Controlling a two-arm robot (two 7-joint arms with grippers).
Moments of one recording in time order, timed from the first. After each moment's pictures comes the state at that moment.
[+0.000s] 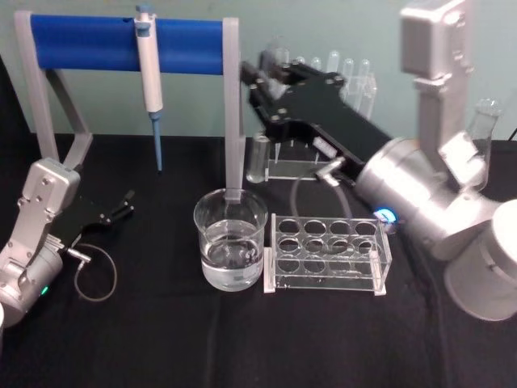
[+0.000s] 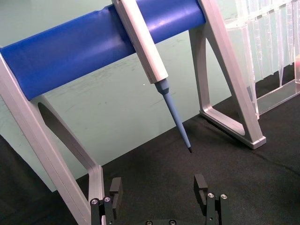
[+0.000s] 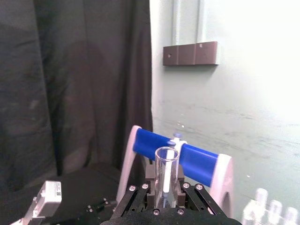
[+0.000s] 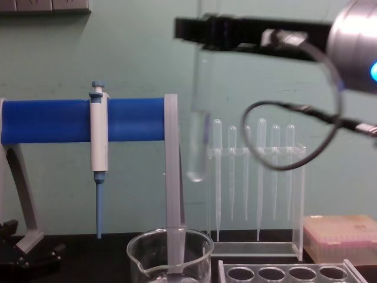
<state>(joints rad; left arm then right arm) -0.20 0.60 0.45 -1.41 -0.25 -0.12 0.03 0.21 0.23 -0.37 -1.97 0.27 0.27 0.27</state>
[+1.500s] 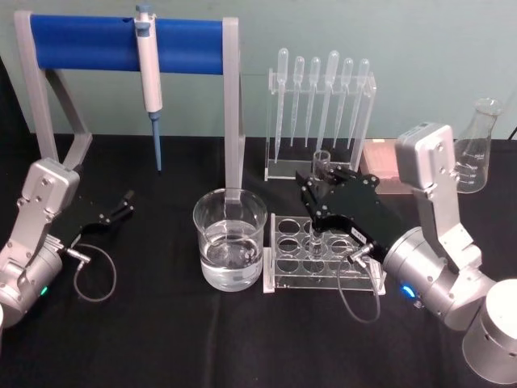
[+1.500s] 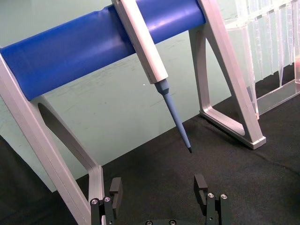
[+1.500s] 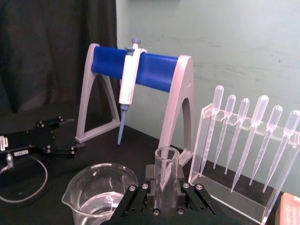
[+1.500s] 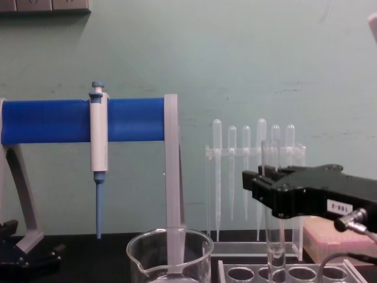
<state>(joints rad) -0.20 0.60 0.45 -1.41 -0.25 -0.12 0.03 0.06 0.32 -0.32 -1.82 0.19 0.16 0.25</state>
